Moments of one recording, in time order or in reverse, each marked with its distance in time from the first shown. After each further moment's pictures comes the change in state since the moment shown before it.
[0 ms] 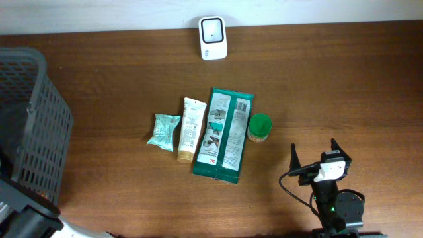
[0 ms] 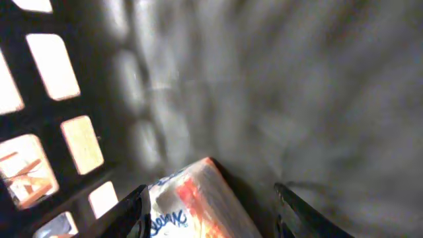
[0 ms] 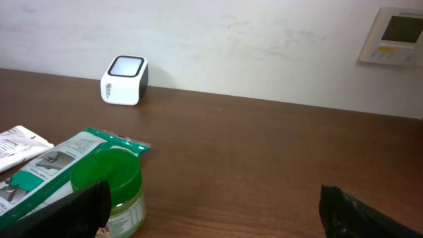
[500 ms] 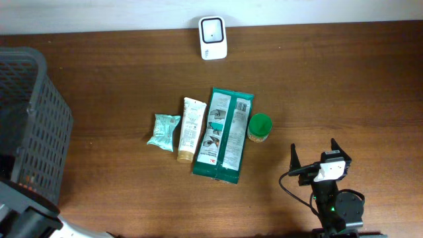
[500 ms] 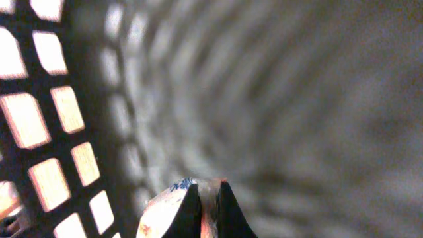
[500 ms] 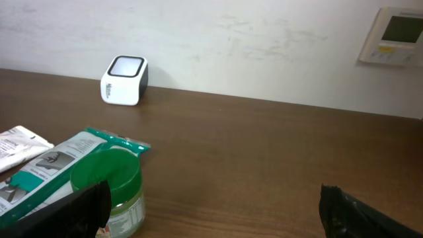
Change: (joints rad) left arm 0.001 0.008 0.190 -0.074 0.087 -0.007; right arm 0.000 0.000 0.000 0.000 0.000 0.000
